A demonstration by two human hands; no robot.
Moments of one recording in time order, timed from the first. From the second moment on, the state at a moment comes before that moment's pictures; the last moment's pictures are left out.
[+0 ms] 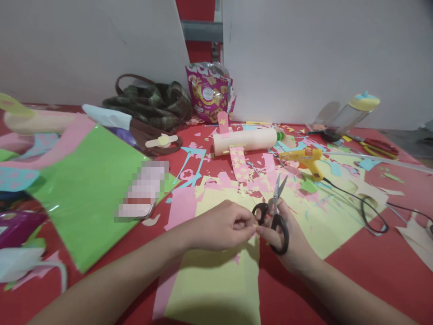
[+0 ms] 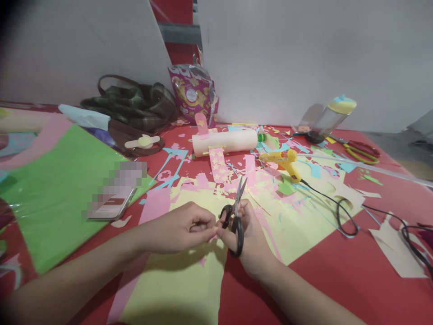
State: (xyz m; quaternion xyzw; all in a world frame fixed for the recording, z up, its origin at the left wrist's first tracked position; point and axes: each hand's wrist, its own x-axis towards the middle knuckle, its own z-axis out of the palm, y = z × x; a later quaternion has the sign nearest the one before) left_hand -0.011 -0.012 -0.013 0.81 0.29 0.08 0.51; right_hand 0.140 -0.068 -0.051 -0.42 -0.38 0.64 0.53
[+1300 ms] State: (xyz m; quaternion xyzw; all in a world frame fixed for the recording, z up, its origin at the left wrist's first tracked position) left_hand -0.003 -0.016 -0.025 0.79 0.35 0.12 0.48; right_hand 0.140 -0.067 -0.055 -0.46 -0.38 0.55 0.58
